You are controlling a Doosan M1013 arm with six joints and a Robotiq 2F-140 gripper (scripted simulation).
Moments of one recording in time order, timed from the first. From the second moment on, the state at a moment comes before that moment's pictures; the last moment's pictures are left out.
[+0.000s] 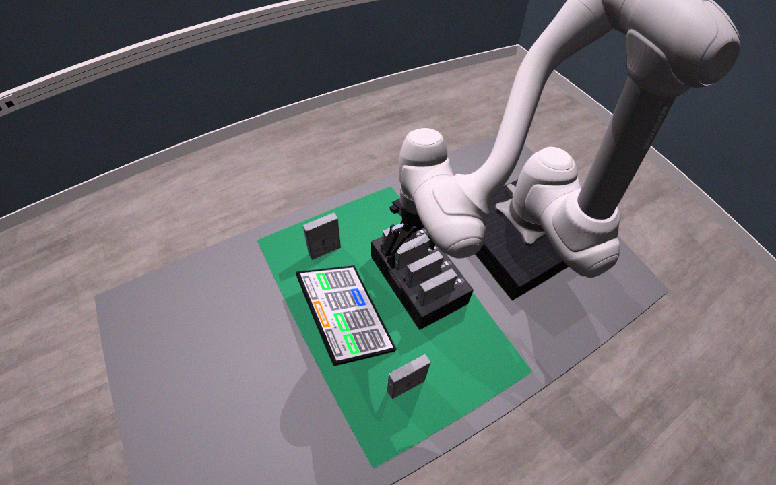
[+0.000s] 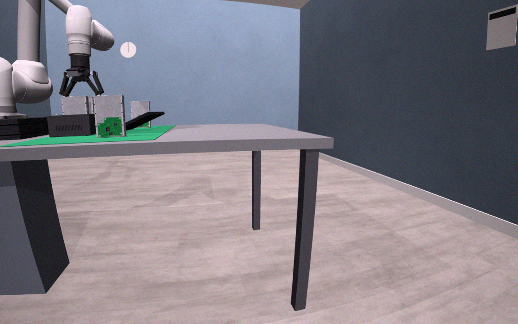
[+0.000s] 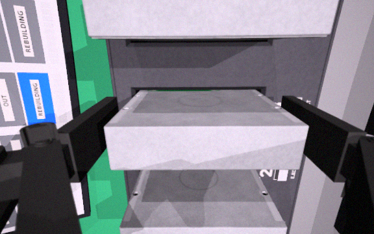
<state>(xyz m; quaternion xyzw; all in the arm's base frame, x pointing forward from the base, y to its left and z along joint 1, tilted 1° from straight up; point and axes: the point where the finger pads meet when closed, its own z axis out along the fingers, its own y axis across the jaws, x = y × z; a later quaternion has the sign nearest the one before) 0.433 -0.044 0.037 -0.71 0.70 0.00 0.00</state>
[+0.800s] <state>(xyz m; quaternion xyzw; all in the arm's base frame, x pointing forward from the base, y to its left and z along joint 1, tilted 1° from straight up) 0.433 -0.044 0.037 -0.71 0.70 0.00 0.00</state>
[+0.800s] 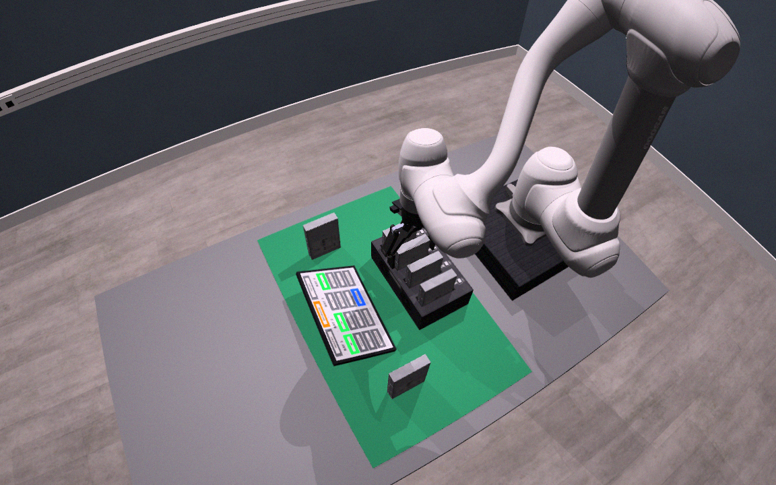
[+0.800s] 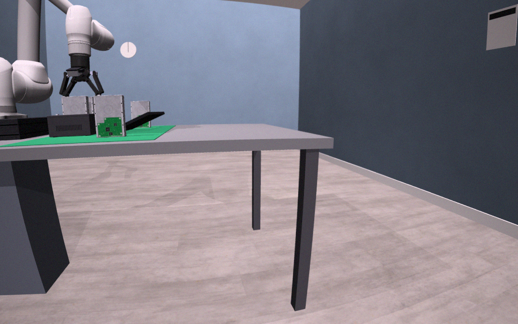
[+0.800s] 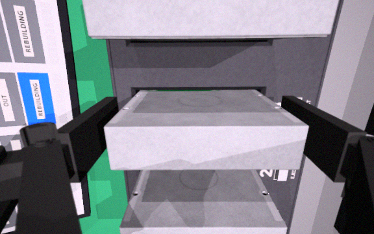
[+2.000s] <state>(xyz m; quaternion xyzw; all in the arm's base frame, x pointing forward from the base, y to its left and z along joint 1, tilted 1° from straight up) 0.432 -0.044 0.127 -0.71 0.70 0.00 0.00</state>
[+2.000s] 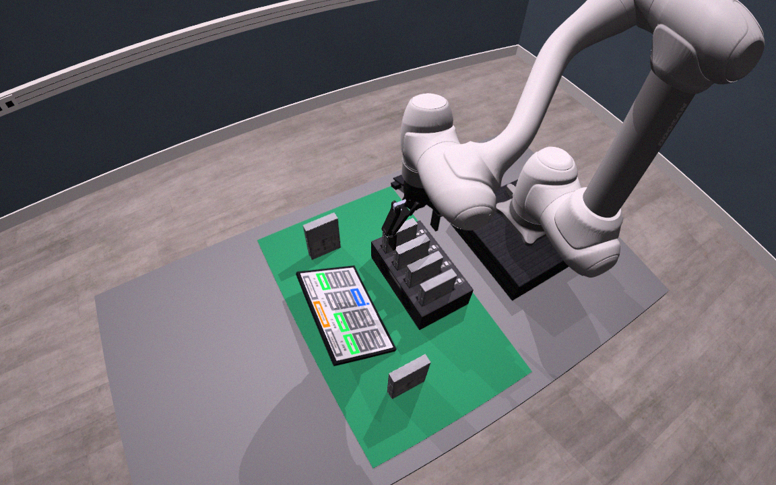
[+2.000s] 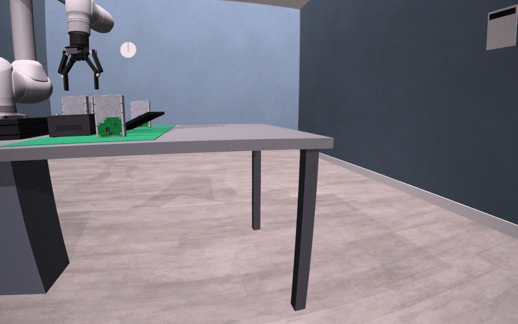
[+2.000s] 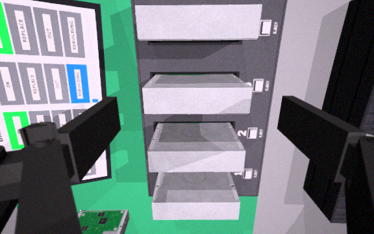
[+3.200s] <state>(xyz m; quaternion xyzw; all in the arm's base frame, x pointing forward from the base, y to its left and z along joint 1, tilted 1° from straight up) 0.431 -0.044 0.151 -0.71 0.70 0.00 0.00</state>
